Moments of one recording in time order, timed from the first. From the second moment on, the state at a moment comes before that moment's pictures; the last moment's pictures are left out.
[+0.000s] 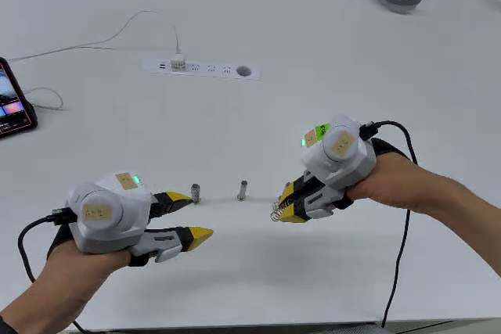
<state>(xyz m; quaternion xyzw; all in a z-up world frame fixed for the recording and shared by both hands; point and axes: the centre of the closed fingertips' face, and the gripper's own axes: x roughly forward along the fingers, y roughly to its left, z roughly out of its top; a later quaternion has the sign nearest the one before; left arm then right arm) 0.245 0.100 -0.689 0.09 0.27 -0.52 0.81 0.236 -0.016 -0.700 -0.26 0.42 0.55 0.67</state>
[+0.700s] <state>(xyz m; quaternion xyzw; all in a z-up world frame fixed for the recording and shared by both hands) 0.256 0.154 -0.701 0.06 0.29 -0.45 0.84 0.279 -0.016 -0.722 -0.28 0.44 0.51 0.68</state>
